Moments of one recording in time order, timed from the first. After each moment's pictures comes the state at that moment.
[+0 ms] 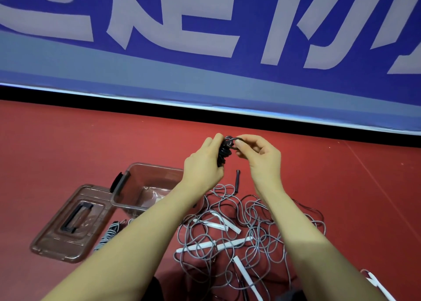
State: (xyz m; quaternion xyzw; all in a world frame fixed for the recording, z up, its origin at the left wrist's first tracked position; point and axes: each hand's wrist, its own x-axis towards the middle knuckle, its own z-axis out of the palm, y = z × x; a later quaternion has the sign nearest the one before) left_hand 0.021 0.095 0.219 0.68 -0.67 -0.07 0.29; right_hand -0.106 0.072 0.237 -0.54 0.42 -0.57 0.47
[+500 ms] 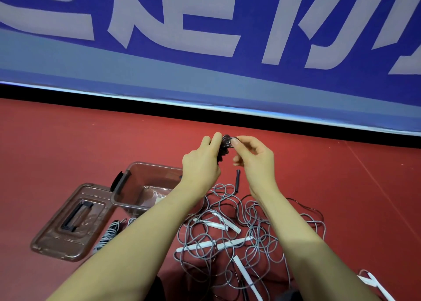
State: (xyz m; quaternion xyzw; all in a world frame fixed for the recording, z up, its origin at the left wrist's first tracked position) left_hand 0.019 0.099 0.225 0.73 -0.65 0.01 0.21; right_hand -0.094 0.081 0.241 -0.52 0.44 -0.54 0.50
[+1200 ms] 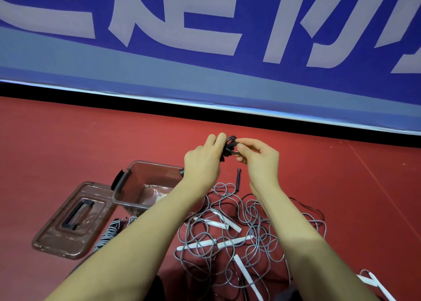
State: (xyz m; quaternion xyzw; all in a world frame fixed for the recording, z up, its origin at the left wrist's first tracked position) left_hand 0.023 0.090 0.212 0.68 -0.69 0.11 0.24; right_hand -0.095 0.076 0.238 -0.49 0.49 -0.54 0.47
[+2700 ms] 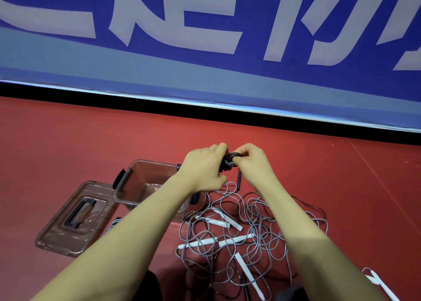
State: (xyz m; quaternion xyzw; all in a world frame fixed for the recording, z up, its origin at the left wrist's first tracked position) left_hand 0.037 0.095 0.216 0.60 -0.79 0.02 0.14; right_hand -0.101 0.068 0.229 -0.66 0.56 -0.33 0.39
